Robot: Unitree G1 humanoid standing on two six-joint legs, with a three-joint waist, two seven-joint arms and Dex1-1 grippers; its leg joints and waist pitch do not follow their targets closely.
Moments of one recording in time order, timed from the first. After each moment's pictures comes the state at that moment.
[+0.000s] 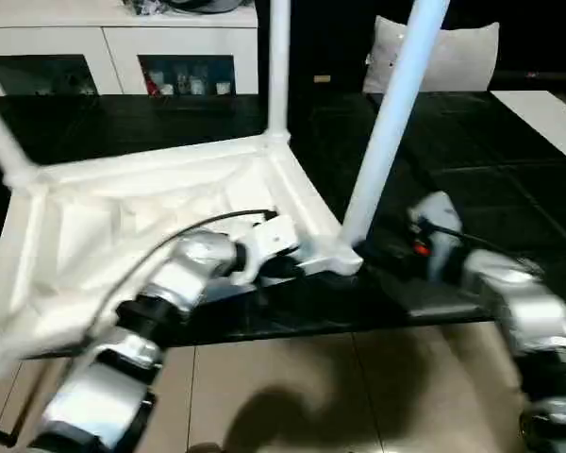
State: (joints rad) left arm -0.72 0.30 -0.35 0.72 0.14 0.01 -1.09; right arm -0.42 -0.49 0.02 0.37 0.20 0.23 0.98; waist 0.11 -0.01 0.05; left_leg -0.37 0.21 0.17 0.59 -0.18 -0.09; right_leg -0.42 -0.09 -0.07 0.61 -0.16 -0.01
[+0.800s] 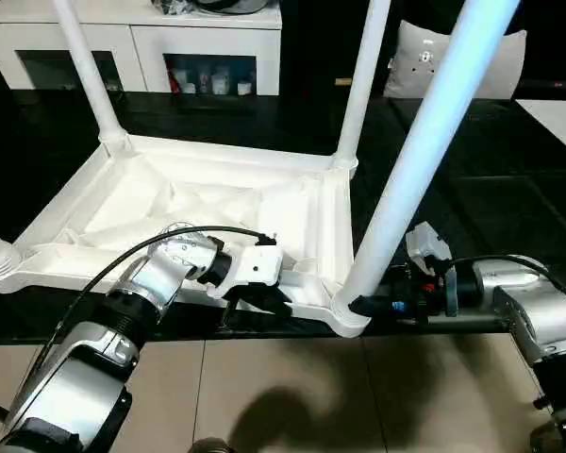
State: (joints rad) left arm -0.73 0.36 -0.42 0.74 0.12 -0.23 -1.40; right arm -0.42 -0.56 0.16 0.33 0.28 0.25 1.37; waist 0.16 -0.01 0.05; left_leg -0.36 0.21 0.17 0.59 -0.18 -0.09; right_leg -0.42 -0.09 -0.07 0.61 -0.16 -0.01
